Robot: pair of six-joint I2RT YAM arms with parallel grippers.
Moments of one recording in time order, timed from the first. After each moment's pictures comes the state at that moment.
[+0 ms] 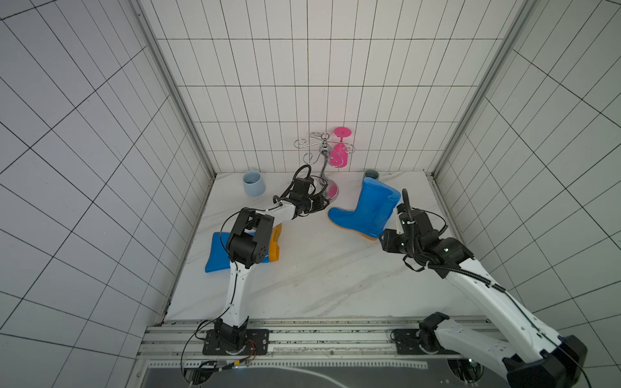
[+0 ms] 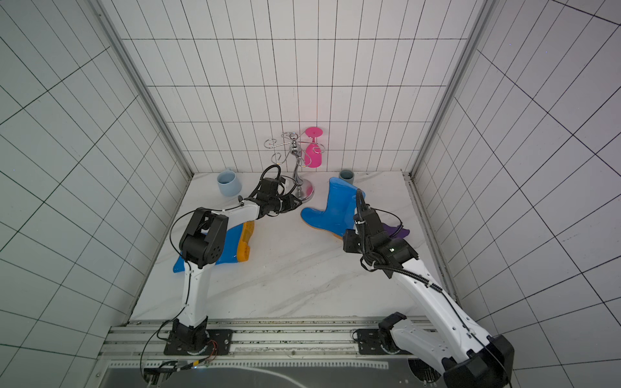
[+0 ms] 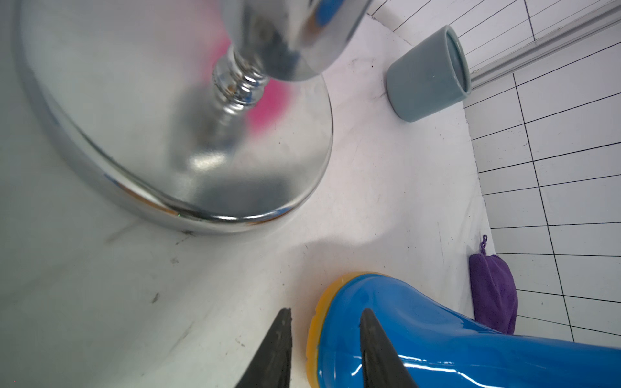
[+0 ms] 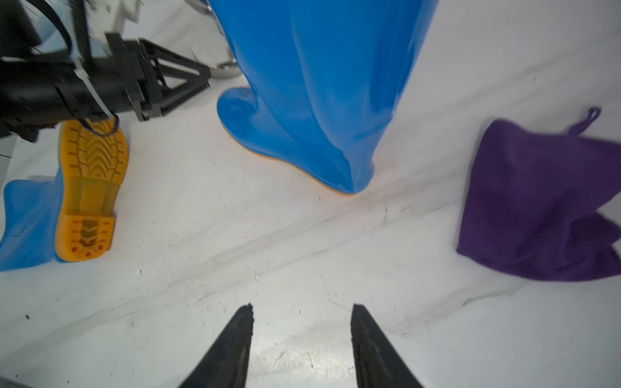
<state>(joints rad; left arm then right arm) -0.41 2.24 1.59 -0.02 0.45 -0.61 0.49 1.01 0.89 -0.73 0.08 0.51</state>
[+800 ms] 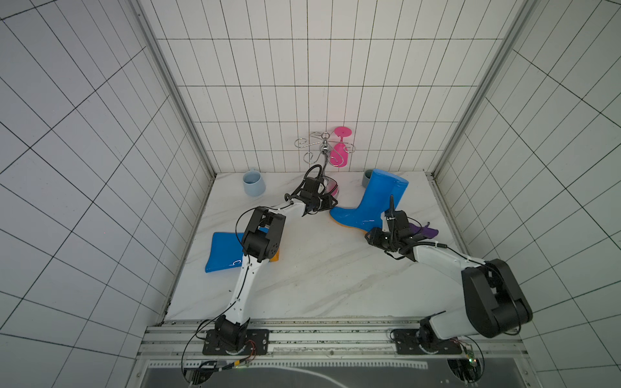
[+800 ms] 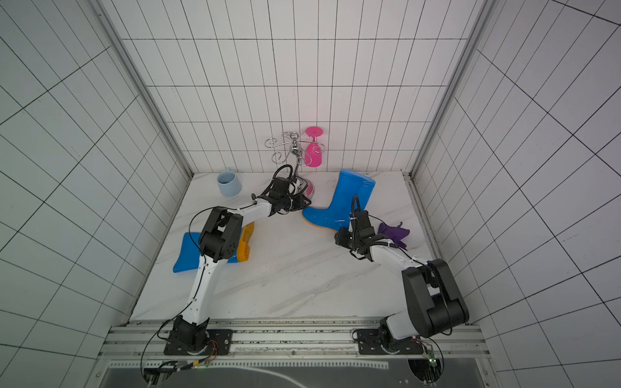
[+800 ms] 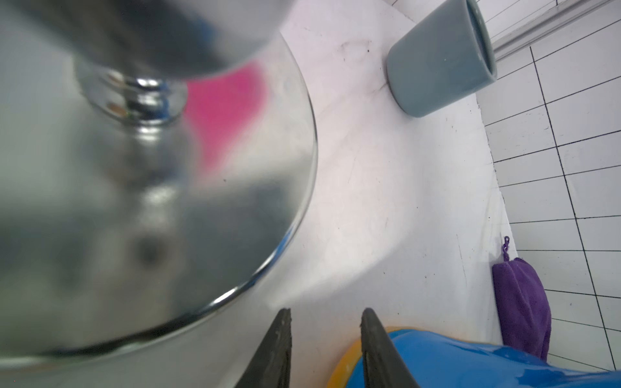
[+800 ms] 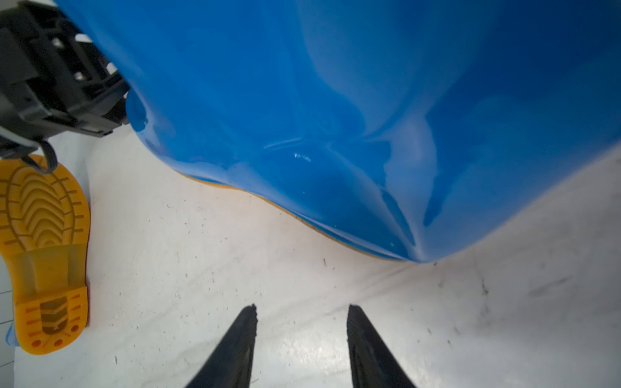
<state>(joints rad) -0.46 2.44 1.83 -0.09 0.45 -0.56 0.29 1.50 0.73 -0.10 -0.19 0.62</state>
